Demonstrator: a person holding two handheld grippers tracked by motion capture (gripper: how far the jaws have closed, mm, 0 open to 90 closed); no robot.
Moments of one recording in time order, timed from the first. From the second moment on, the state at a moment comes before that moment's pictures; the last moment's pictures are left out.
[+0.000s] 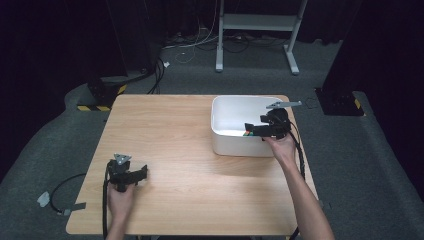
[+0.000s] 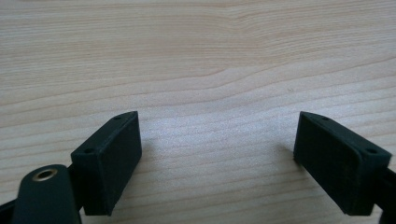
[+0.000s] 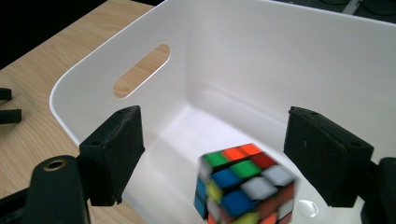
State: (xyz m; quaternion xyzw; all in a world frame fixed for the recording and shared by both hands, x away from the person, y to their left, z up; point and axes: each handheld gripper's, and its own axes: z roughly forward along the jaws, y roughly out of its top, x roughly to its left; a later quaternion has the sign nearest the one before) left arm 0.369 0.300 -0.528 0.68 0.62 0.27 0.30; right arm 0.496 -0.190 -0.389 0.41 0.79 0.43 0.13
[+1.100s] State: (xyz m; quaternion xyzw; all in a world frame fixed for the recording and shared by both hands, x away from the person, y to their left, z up) left arm 0.369 0.300 -0.528 0.68 0.62 0.27 0.29; right arm 0.473 -0.199 -0.376 0.40 0.78 0.47 0.15
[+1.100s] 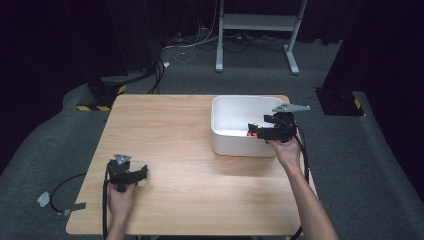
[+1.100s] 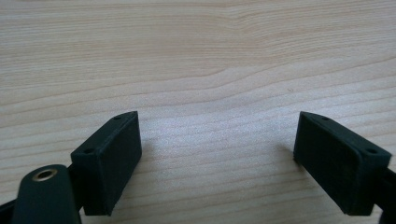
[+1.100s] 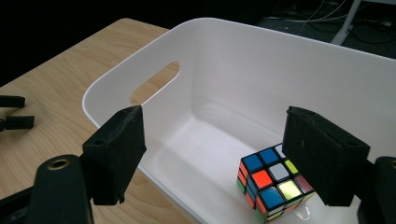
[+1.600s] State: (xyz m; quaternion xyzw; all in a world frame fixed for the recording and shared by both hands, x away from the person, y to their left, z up) left arm 0.369 0.300 -0.528 0.68 0.62 0.27 0.29; right arm 0.463 -0.201 -0.371 0.39 0.77 0.48 0.15
